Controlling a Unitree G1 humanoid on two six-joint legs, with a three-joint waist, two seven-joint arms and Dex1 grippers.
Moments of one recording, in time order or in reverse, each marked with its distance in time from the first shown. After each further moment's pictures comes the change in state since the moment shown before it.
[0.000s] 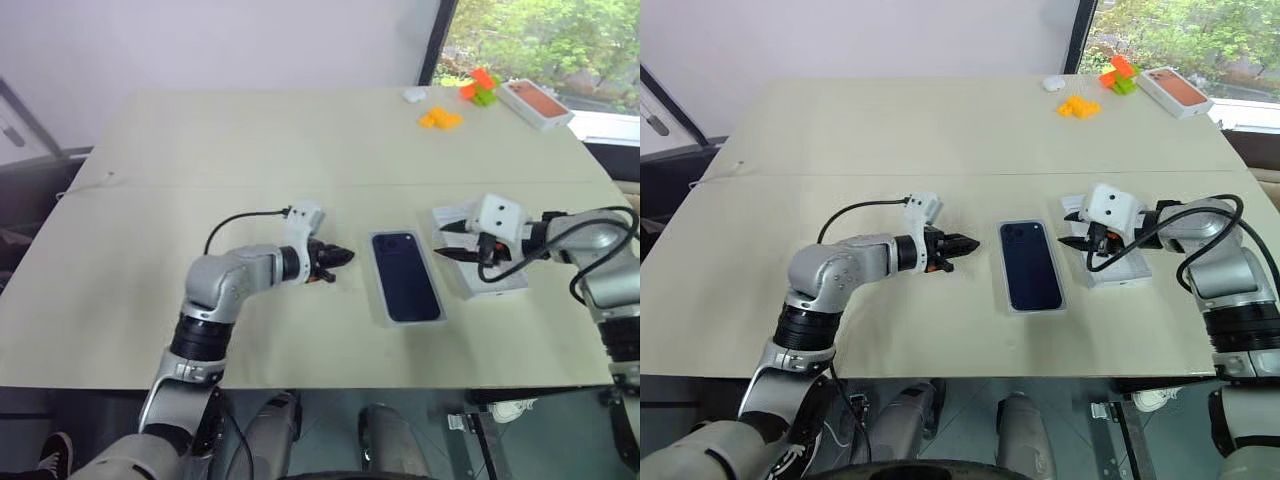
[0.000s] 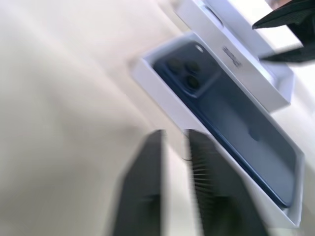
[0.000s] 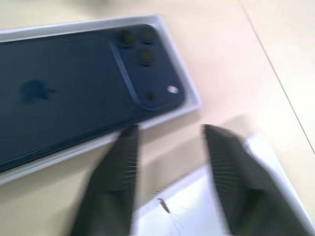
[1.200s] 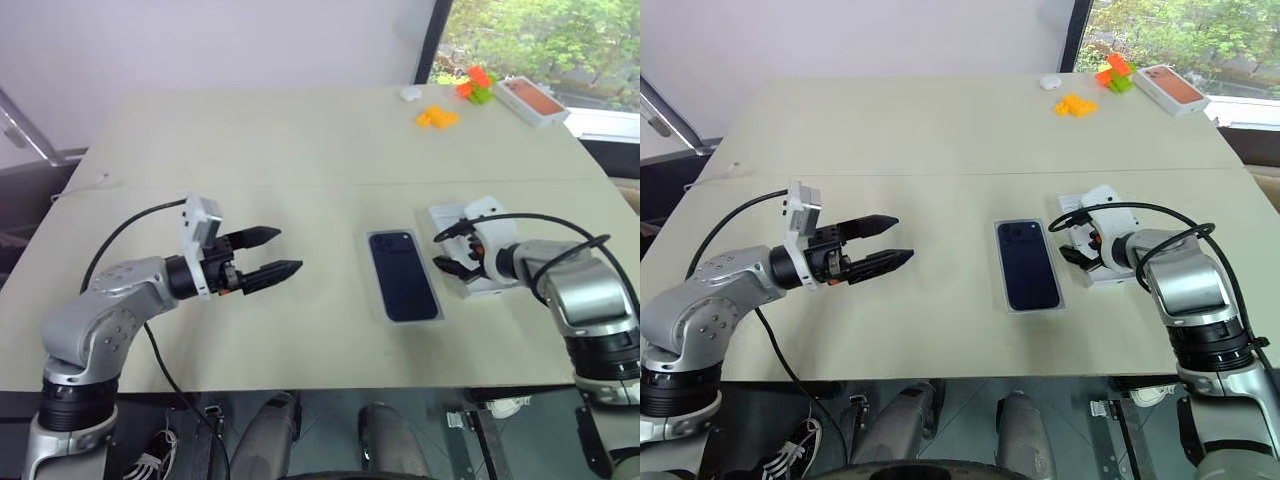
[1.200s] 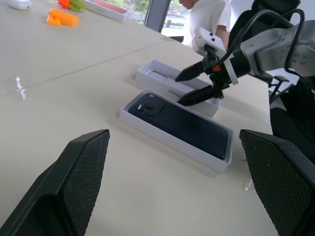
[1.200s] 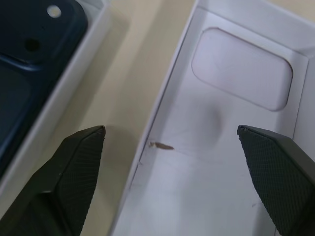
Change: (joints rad) left arm 0.325 0.412 0.221 -0.348 -0.250 -0.284 -0.394; right arm 0.069 0.126 -0.022 -0.343 0.065 0.905 -0.535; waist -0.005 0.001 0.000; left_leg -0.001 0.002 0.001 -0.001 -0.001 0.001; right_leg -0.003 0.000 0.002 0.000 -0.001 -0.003
